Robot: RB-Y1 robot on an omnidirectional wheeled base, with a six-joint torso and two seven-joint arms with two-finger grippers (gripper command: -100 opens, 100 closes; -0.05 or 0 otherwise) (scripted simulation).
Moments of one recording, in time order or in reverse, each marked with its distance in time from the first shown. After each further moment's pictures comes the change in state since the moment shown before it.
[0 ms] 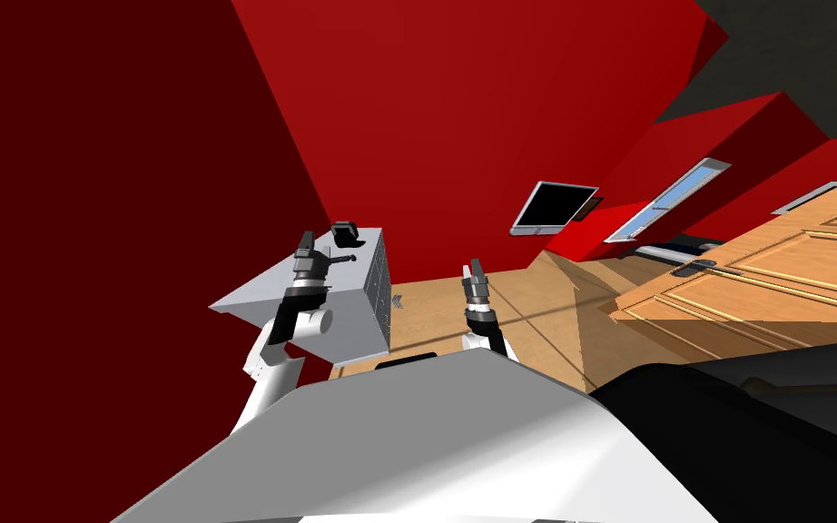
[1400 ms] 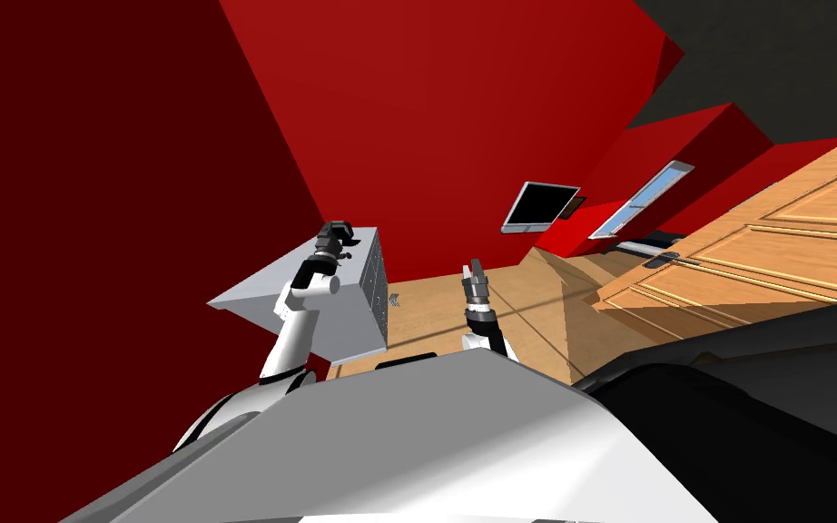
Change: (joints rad) left arm -0.402 0.052 0.062 0.339 0.055 0.342 0.040; right arm 0.000 0.000 0.000 0.000 0.000 0.000 0.000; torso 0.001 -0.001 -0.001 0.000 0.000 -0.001
